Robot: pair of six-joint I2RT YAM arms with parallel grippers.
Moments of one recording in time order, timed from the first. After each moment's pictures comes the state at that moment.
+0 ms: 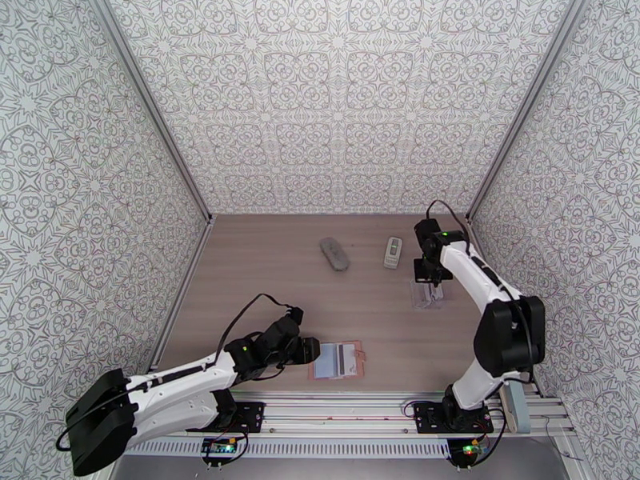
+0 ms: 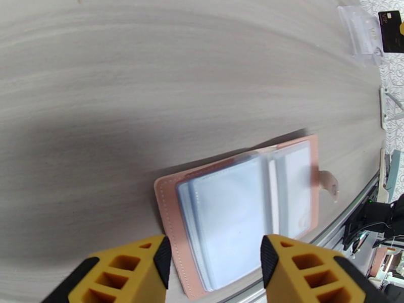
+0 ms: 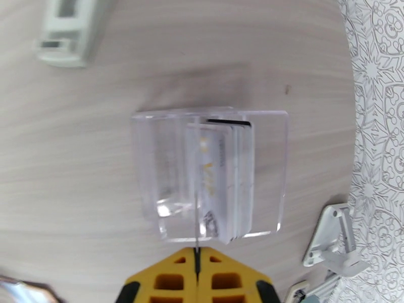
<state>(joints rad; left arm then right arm) -0.91 1.02 0.40 -0.21 0.05 -0.92 0.16 1.63 1.41 -1.08 0.20 0.24</state>
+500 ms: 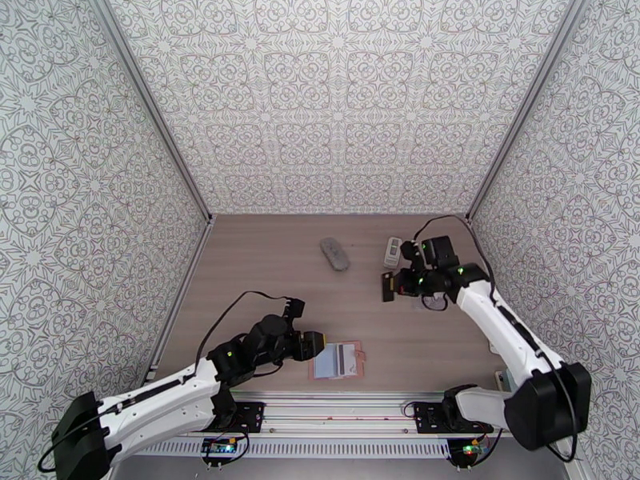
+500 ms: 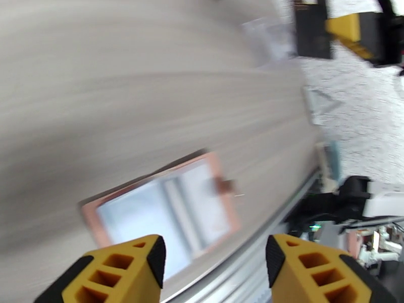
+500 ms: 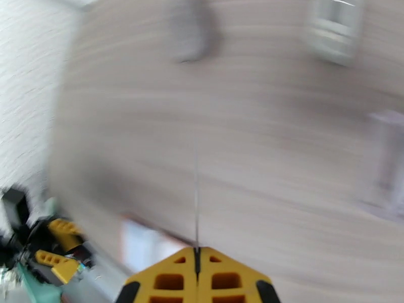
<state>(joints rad) -0.91 0.83 0.40 -0.05 0.17 -0.87 0.29 1.25 1.02 -0.69 -0.53 0.35</state>
